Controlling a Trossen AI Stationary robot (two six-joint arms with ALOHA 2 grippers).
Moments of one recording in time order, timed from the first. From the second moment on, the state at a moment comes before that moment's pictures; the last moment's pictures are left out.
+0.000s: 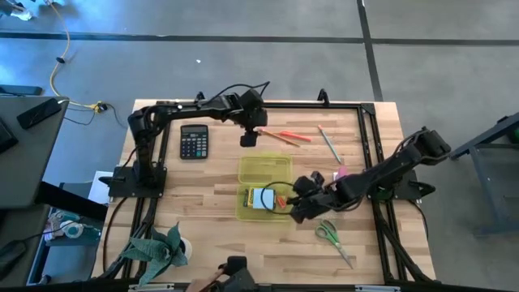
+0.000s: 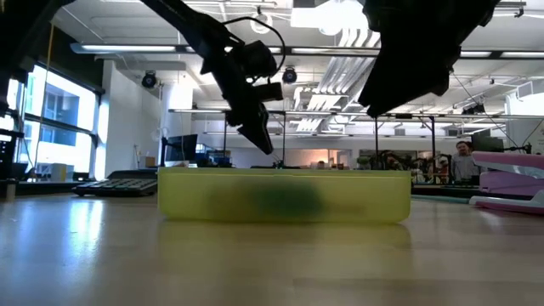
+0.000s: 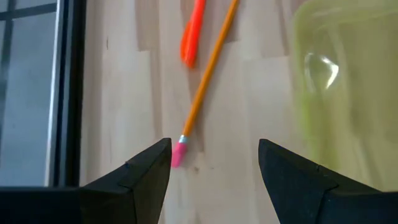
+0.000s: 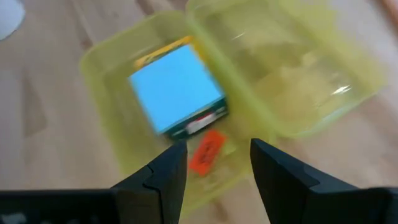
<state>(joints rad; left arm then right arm) 0.60 1.92 1.44 -0.54 0.11 0.58 0.44 1.50 0.95 -0.44 0.51 0.86</state>
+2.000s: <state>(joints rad) 0.72 2.15 1.44 -0.37 0.24 0.53 0.35 1.40 0.95 -0.58 0.63 0.78</state>
